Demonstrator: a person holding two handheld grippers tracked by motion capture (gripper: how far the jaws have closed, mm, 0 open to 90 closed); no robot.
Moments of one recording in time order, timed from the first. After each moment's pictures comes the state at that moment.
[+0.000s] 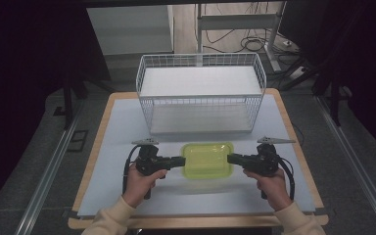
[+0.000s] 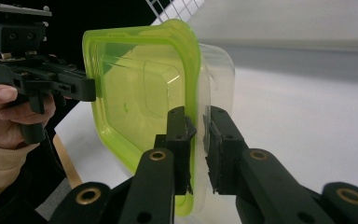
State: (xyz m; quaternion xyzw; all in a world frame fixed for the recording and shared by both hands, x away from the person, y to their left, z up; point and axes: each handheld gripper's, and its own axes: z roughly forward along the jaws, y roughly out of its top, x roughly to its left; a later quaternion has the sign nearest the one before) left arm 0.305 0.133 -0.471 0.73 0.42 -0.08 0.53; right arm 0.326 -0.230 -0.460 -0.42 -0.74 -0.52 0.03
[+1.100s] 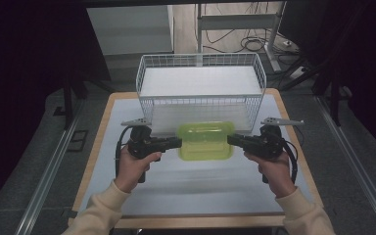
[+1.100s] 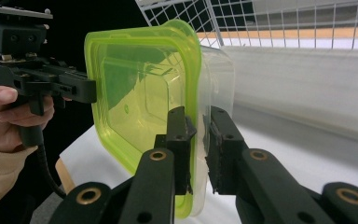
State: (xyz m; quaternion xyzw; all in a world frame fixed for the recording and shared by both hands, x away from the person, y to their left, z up) left arm 0.318 0.143 -0.407 0.73 0.39 -0.03 0.56; right arm 0.333 -0.217 -0.390 -0.39 -0.74 -0.54 -0.03
